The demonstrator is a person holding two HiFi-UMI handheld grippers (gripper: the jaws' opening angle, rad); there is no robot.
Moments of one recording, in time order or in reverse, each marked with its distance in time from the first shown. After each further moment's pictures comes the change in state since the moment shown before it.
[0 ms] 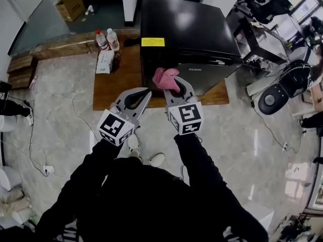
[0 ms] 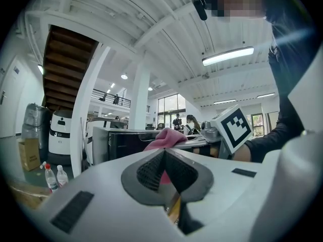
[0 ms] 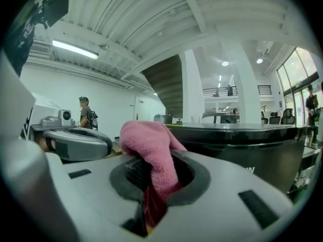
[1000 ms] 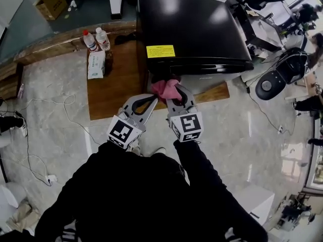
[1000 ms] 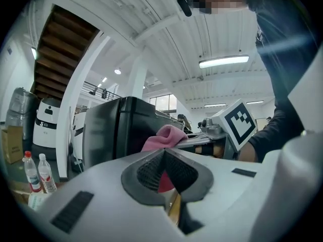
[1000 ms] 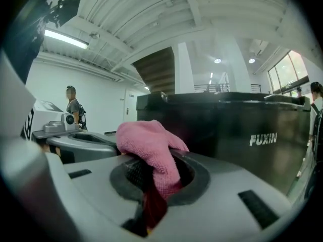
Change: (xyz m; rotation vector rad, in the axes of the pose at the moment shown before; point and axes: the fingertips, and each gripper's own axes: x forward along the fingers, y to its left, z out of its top) left arm 0.035 0.070 -0.068 -0.039 -0.003 -0.142; right arm 0.075 -0.010 -0.057 0.020 0.061 -0.114
